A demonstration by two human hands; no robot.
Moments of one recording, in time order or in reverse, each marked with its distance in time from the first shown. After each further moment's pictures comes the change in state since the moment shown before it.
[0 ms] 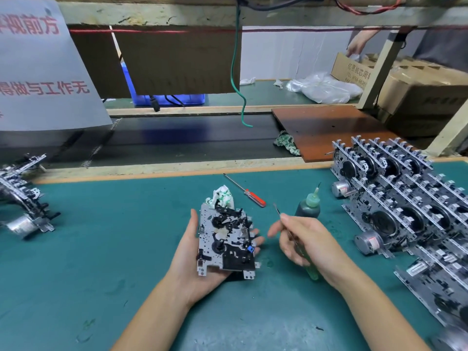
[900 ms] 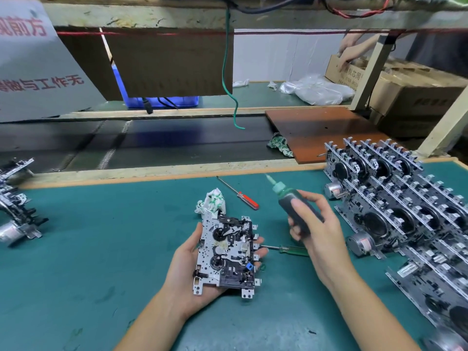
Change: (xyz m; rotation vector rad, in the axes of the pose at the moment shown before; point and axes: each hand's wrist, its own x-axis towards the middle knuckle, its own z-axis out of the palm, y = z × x) left_hand 0.000 -0.009 -0.005 0.005 -0.140 -0.103; right_hand 0.006 0.001 -0.003 0.338 0.452 -0.202
